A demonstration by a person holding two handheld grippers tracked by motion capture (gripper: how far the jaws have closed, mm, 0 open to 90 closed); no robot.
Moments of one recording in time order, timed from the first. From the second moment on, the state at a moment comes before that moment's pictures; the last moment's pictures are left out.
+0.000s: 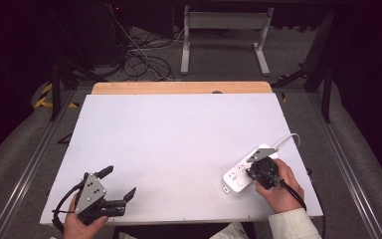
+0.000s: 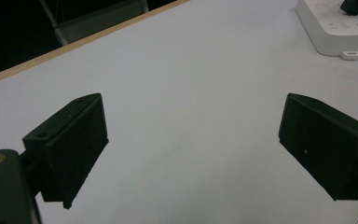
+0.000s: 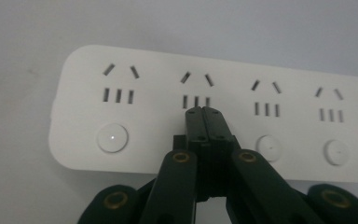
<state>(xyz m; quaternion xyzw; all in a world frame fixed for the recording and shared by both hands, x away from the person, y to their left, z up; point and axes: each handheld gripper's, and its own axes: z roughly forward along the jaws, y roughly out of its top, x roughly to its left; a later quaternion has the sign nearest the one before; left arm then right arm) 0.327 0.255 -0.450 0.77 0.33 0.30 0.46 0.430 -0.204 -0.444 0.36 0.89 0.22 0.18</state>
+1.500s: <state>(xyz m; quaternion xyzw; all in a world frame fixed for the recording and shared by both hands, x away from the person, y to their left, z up) 0.329 0.255 -0.451 0.77 0.33 0.30 0.46 0.449 -0.242 -0.434 0.39 0.85 0.30 0.17</state>
